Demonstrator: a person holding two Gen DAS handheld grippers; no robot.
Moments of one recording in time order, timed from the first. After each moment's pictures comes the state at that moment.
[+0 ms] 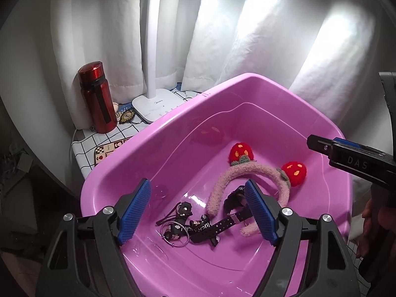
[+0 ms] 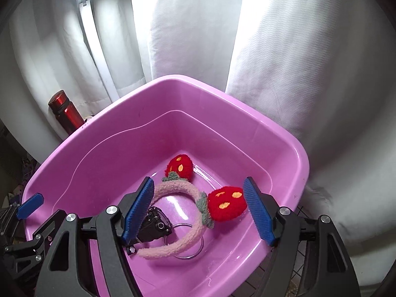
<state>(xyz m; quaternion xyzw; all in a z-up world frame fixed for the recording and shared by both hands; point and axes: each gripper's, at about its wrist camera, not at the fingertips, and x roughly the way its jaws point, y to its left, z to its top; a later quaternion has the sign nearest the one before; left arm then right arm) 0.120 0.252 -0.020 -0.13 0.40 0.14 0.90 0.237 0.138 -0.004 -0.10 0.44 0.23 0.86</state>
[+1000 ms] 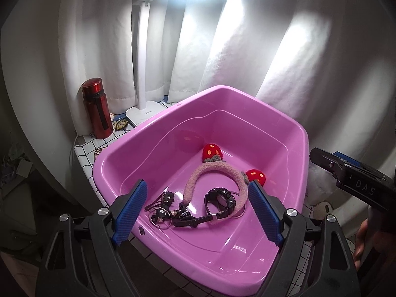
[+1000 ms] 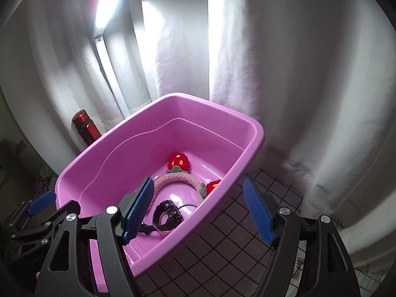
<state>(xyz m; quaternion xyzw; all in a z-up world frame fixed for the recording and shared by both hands) 0.065 0.206 0.022 -0.12 0.36 0.11 0.92 0.158 0.055 0.033 -0.03 0.39 0.24 0.89</state>
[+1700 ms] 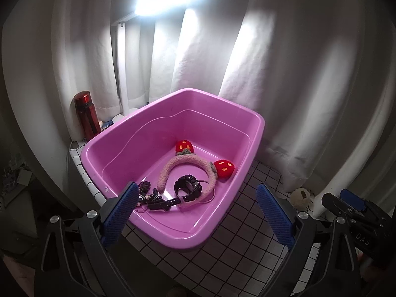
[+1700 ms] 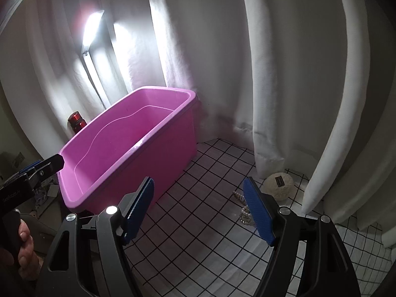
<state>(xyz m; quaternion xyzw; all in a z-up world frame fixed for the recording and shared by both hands) 0.023 0.121 0.048 -0.09 0.35 0.08 0.93 0.069 -0.083 0.018 0.02 0.38 0.19 0.90</state>
